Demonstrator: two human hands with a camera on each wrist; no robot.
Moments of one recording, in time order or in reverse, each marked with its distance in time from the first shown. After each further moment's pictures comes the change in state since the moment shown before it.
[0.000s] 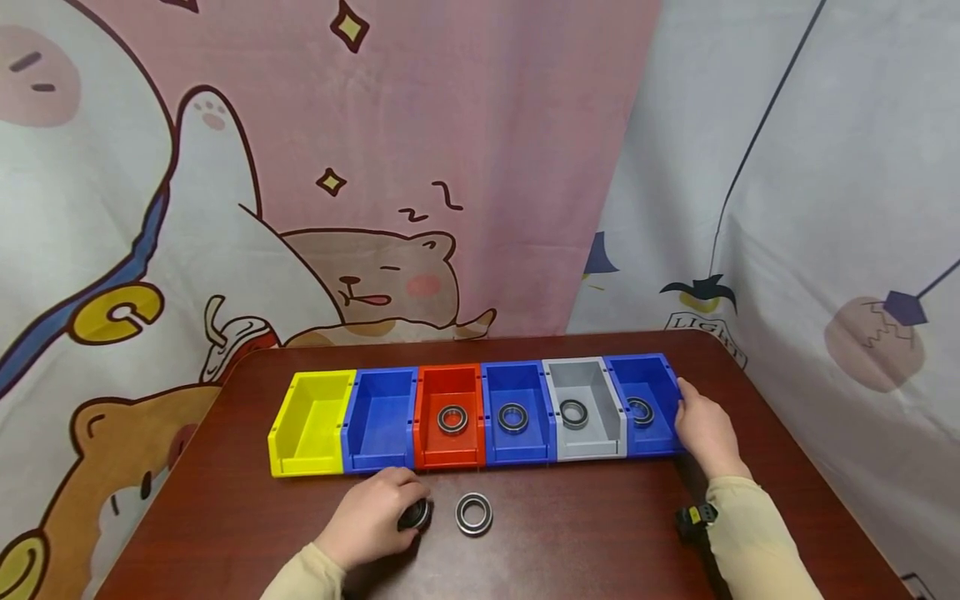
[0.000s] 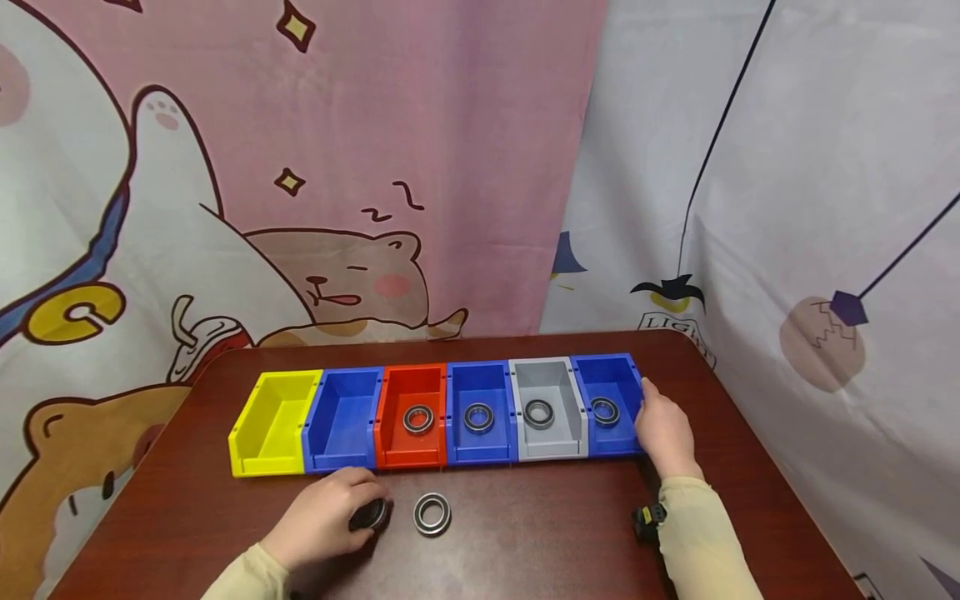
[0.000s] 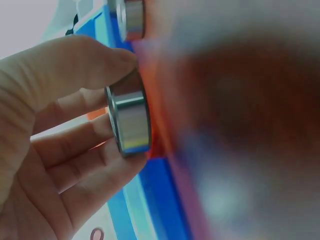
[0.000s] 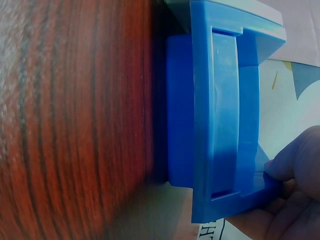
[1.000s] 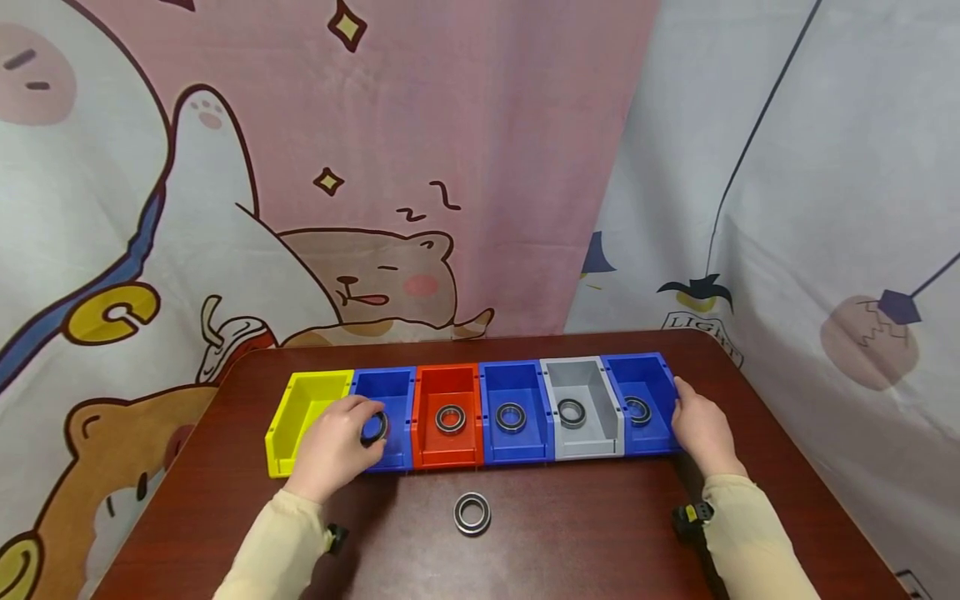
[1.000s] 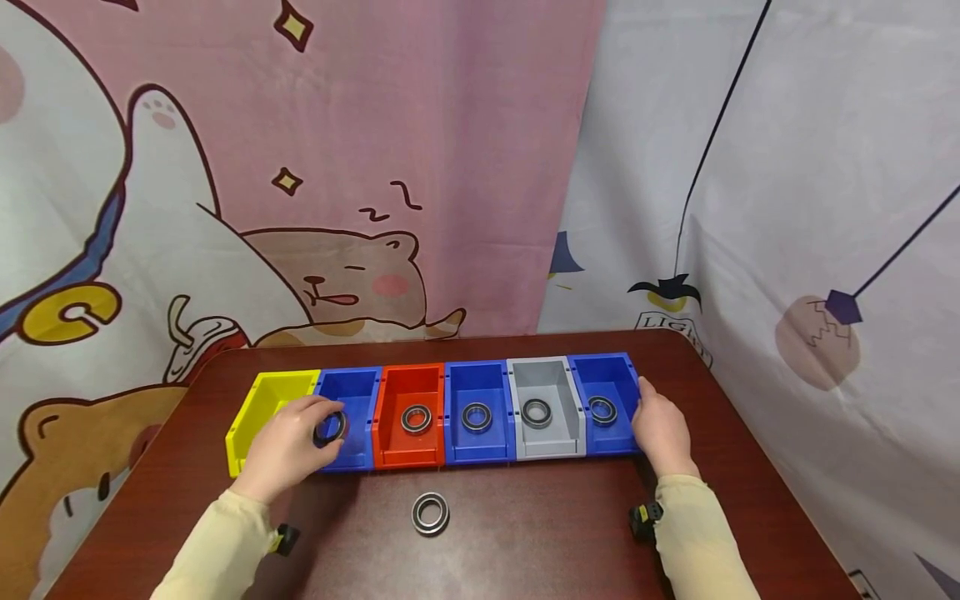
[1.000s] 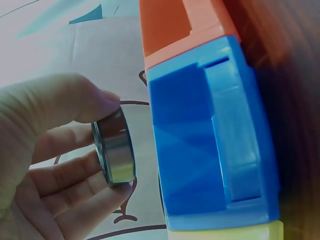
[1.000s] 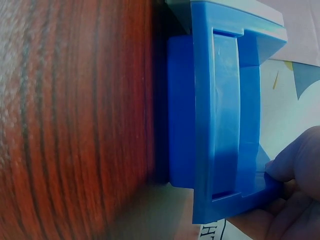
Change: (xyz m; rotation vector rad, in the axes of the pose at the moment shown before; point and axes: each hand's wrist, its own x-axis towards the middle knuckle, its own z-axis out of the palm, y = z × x) left_hand 0.030 -0.041 -0.054 -0.015 0.196 -0.378; right_hand 0.001 -0.001 0.001 -0.014 0.008 0.006
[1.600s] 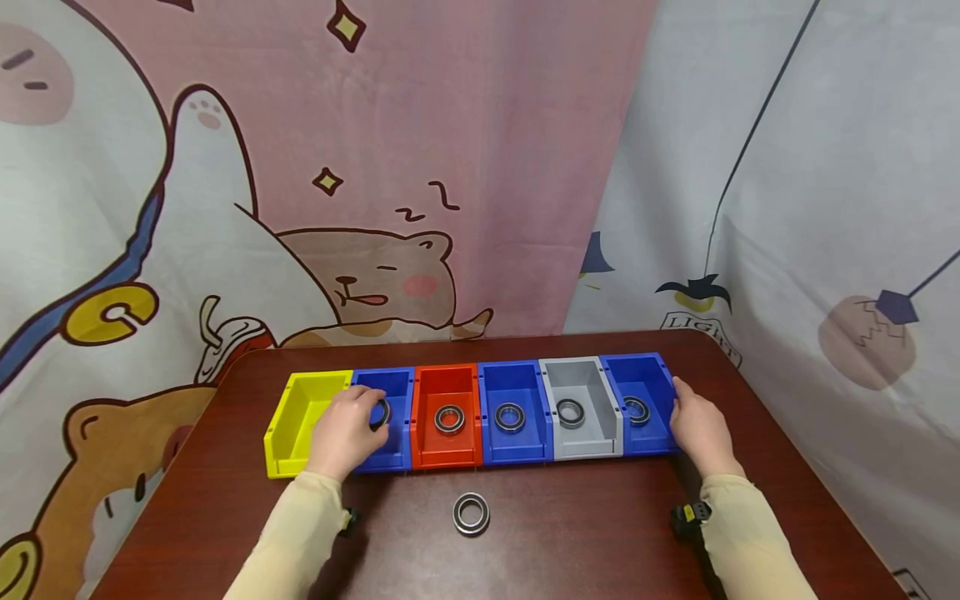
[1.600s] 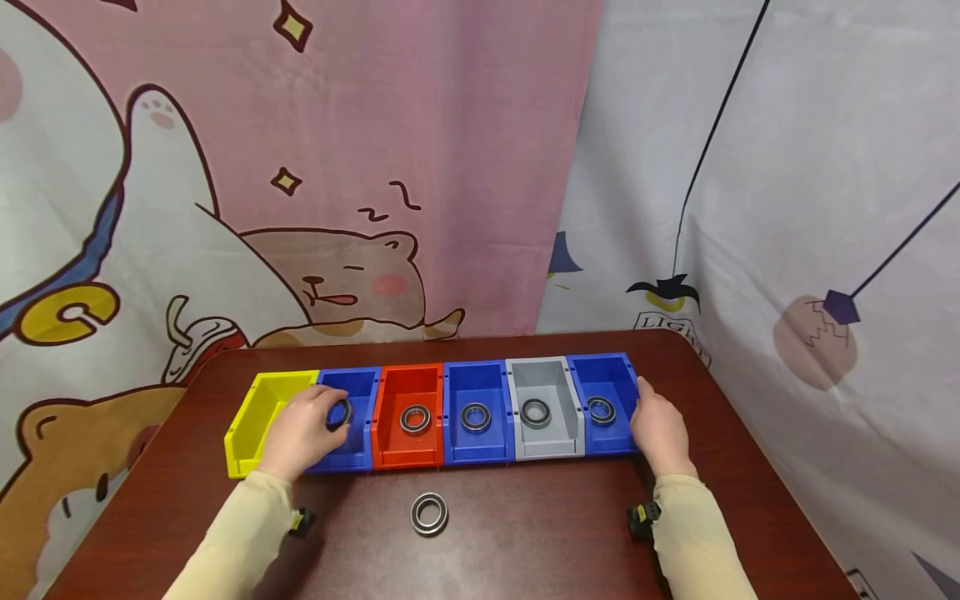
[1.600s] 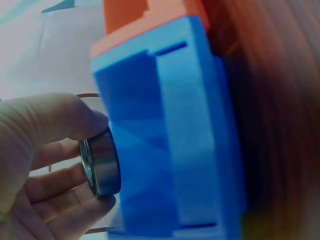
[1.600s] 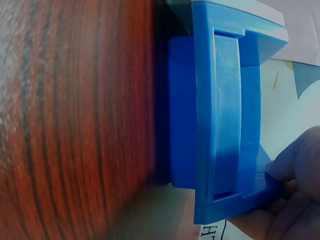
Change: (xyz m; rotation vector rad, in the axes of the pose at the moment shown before) left_hand 0.021 -0.015 0.028 0.038 0.002 -0.074; right_hand 0.000 -0.001 0.001 0.005 -0.005 0.011
